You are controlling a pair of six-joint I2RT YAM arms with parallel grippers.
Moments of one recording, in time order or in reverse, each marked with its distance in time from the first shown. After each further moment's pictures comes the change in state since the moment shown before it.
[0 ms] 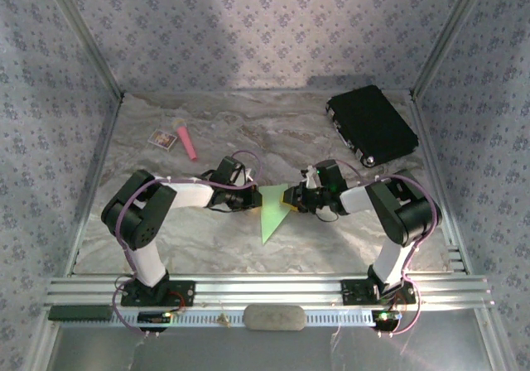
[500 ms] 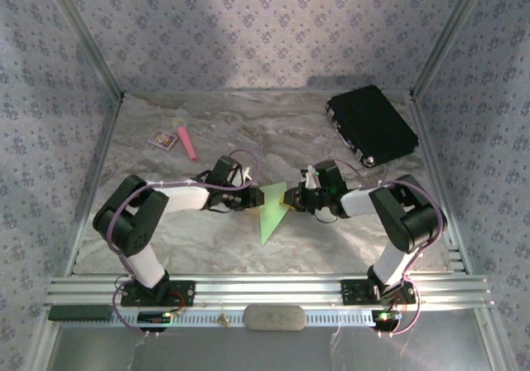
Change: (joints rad) left arm 0.003 -0.093 -0.034 0.014 0.027 -0.018; right arm 0.040 -0.071 -0.039 0.032 0.062 0.058
